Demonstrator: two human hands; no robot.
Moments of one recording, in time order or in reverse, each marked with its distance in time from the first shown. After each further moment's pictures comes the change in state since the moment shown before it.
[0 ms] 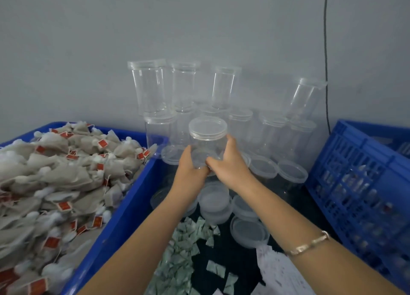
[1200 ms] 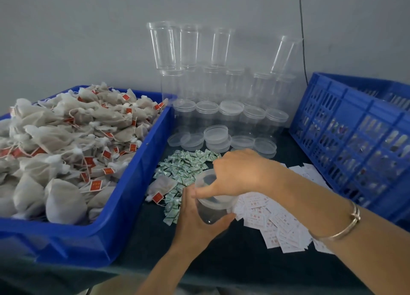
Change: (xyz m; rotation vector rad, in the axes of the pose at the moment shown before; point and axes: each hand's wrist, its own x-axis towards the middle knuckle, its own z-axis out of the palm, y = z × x) left_hand -0.271 -0.075 -0.030 0.192 -0.056 0.019; right_hand -0.226 -0.043 0.013 -1.182 -0.508 -0.183
